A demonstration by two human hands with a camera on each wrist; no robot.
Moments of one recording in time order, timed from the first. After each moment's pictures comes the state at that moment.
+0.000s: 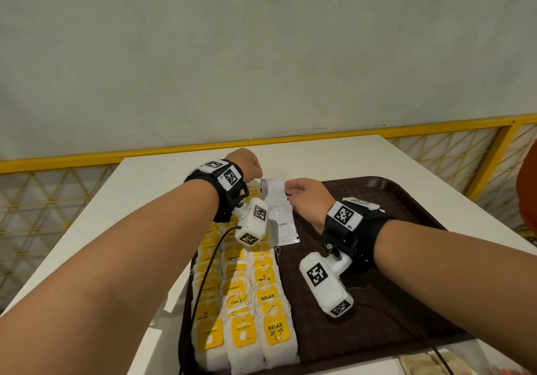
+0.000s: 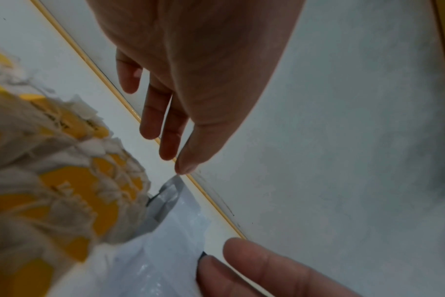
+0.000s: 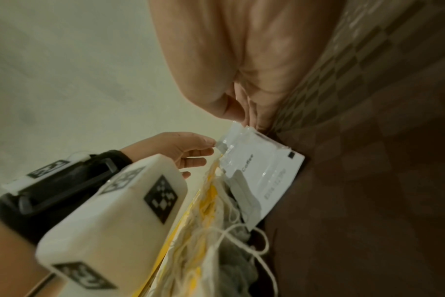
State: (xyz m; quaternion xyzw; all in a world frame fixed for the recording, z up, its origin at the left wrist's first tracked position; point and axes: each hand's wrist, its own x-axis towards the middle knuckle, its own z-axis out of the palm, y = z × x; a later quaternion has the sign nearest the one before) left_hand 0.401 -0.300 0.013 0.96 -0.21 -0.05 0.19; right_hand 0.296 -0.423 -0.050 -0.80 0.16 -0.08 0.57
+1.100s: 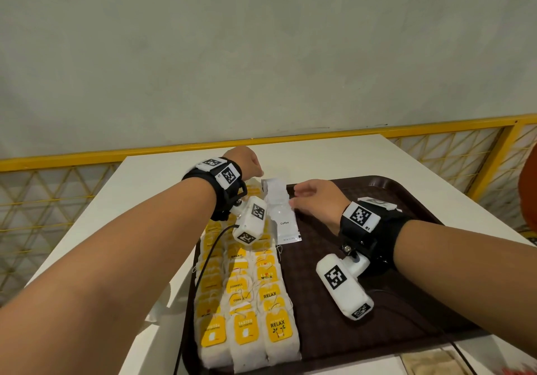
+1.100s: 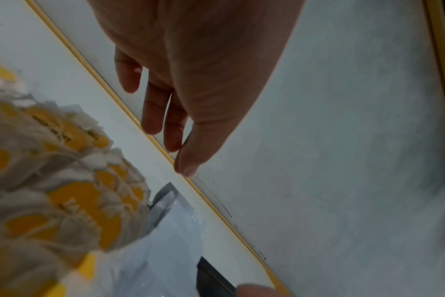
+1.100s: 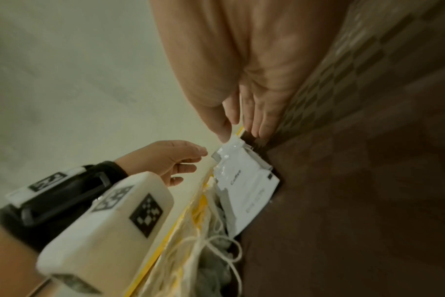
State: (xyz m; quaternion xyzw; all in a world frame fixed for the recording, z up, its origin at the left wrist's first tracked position) left_hand 0.399 -0.294 0.017 0.96 -0.21 -0.05 0.20; right_hand 0.279 -0.438 -0.046 -0.83 0.15 -0.08 0.54
